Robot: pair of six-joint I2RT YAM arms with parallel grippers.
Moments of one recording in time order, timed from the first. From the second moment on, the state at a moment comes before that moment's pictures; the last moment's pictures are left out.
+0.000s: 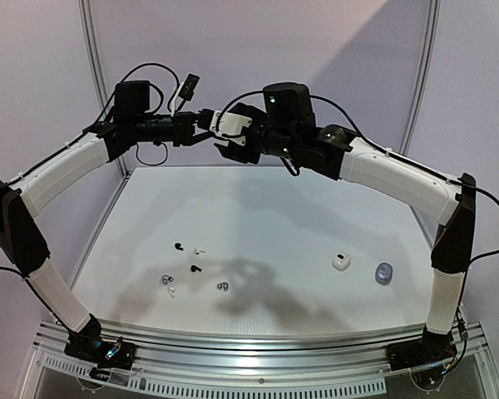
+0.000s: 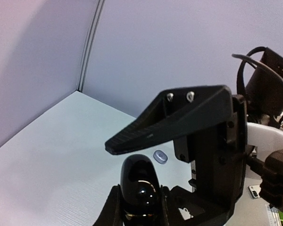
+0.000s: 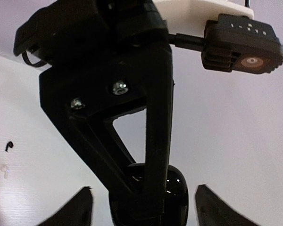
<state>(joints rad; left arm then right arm) -0.42 1.65 1.60 -0.18 0.93 -0.17 0.96 1.96 2.00 -0.22 0.12 -0.86</state>
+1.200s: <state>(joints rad) -0.39 1.52 1.37 0.12 1.13 -0.02 0.77 1.98 2.07 -0.27 -0.81 0.02</state>
